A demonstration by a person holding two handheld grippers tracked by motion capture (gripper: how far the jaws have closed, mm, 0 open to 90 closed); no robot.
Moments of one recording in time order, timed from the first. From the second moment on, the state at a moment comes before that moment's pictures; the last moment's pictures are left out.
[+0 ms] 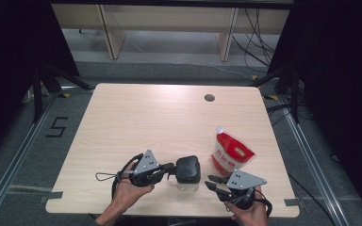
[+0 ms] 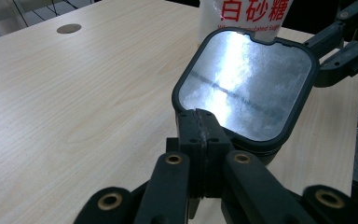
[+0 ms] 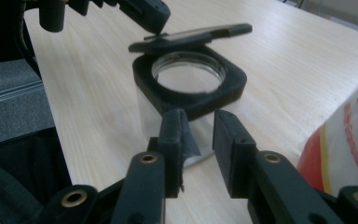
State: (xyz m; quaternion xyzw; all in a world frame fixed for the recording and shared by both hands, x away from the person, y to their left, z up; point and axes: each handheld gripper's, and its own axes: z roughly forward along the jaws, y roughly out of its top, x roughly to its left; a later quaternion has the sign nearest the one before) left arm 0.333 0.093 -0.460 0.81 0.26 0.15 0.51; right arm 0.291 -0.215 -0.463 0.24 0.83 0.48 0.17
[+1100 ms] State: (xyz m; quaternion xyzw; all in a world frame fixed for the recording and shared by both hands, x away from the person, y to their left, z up) left arm 0.335 0.119 -0.476 0.82 0.25 0.13 0.50; right arm 0.308 -0.182 -0.445 0.19 0.83 0.49 0.19
